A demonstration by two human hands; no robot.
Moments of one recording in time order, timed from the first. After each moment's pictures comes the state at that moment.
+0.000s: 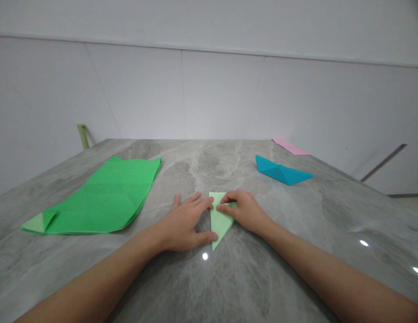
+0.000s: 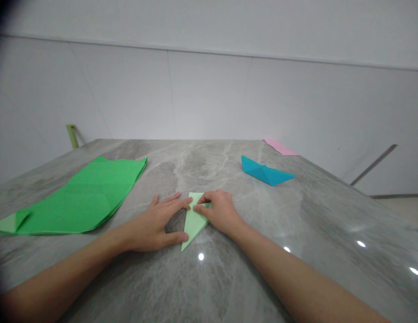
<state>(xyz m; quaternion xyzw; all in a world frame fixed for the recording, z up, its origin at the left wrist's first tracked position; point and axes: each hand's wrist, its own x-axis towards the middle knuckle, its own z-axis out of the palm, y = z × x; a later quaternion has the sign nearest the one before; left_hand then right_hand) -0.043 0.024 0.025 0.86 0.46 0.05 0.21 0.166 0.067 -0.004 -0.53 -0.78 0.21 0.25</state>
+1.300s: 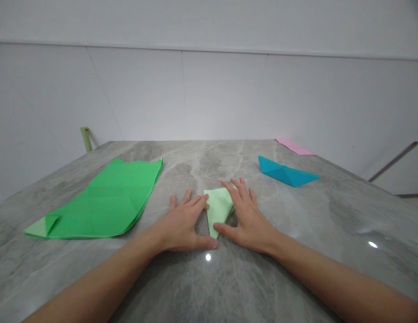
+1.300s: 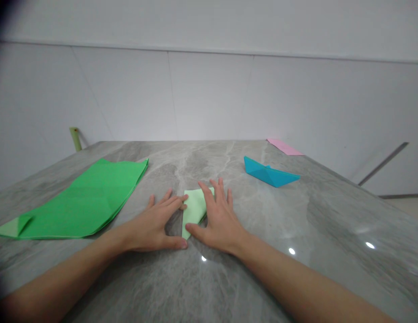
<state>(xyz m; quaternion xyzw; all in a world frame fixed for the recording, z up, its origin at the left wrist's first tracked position) -0.048 0.035 0.023 0.84 0.50 0.03 0.19 0.163 0.044 -0.003 -0.51 -0.83 0.13 0.21</state>
